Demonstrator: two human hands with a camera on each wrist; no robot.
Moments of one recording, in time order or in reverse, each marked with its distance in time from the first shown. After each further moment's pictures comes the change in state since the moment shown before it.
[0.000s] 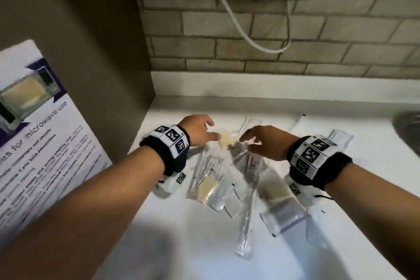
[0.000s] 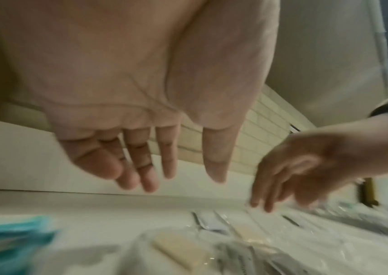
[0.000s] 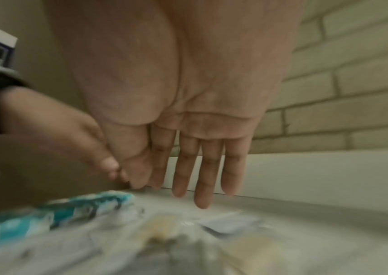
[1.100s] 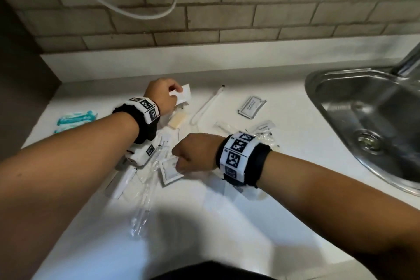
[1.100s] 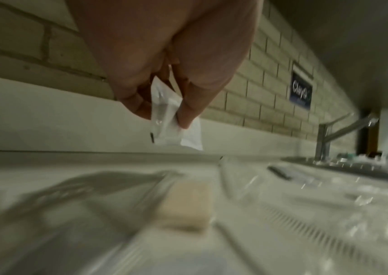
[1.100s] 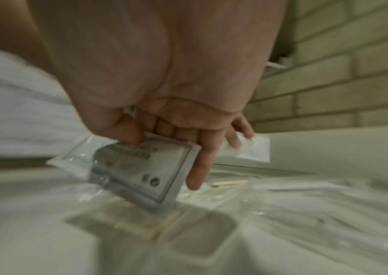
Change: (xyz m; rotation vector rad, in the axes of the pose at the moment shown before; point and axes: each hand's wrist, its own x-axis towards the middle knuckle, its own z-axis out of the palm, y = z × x) left_hand 0.092 0.124 0.089 -0.099 0.375 0.221; right_hand -0.069 0.064 0.033 -0.073 -0.136 -0.251
